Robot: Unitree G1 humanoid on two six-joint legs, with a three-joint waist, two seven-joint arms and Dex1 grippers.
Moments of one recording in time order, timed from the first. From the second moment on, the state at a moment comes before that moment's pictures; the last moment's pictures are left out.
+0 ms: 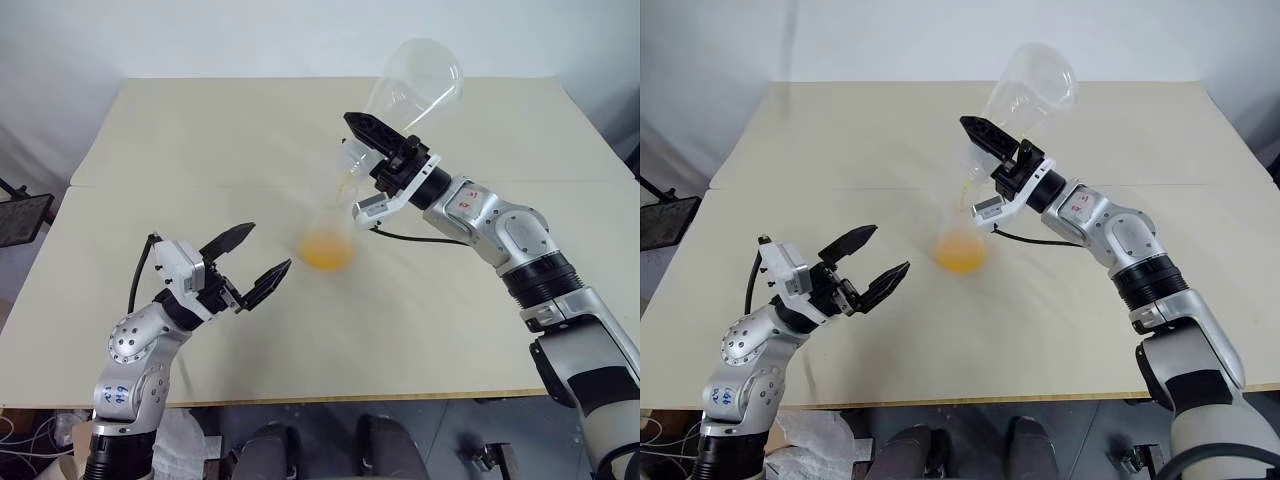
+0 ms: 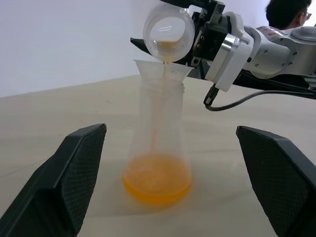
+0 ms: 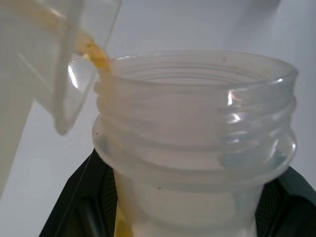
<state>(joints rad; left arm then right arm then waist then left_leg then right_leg) -0.10 0.37 0.16 -0.35 -0.51 0.13 -0.68 -1.01 -0.61 0.43 0.43 -1.12 -0.52 -0.33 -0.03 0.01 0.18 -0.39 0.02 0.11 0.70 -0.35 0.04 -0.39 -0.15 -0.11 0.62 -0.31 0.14</state>
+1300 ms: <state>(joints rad) -0.19 0.41 0.15 -0.31 -0.52 0.17 -0.74 -0.73 -0.47 -0.10 0.05 0.25 0.16 0.37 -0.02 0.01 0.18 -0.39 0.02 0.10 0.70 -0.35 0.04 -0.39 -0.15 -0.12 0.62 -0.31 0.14</state>
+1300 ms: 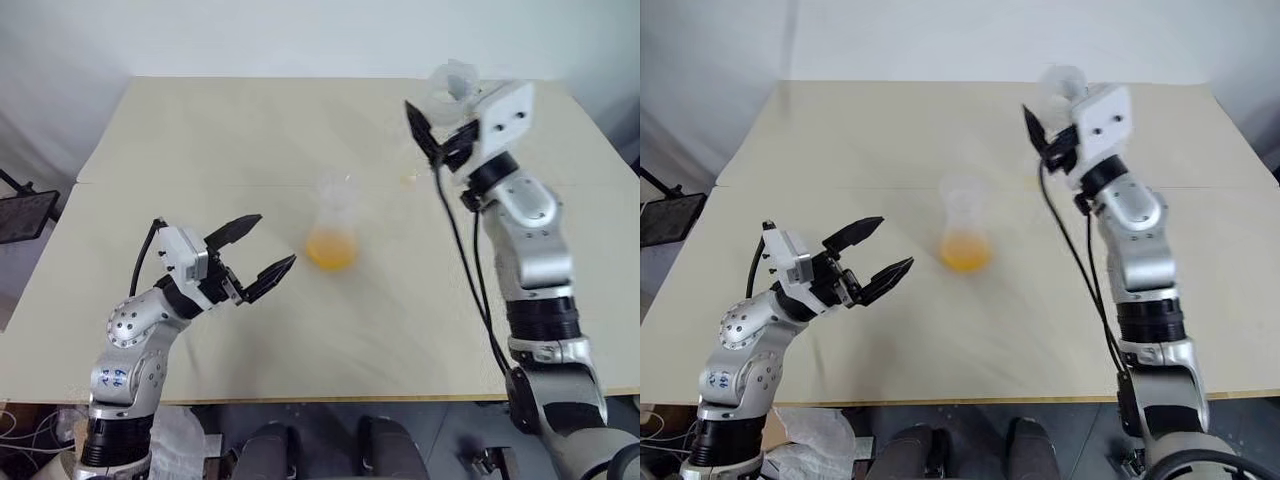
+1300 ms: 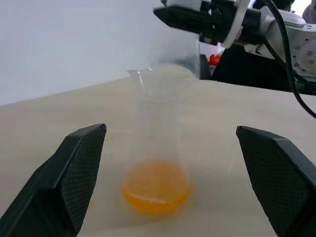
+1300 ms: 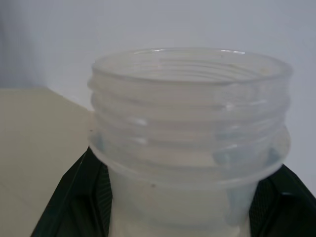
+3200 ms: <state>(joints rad) -0.30 0.42 0.10 -0.19 -0.52 0.21 -0.82 -0.42 -0.59 -0.56 0.24 0.42 -0.04 0.38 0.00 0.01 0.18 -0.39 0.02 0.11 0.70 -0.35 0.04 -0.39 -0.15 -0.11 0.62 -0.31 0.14</state>
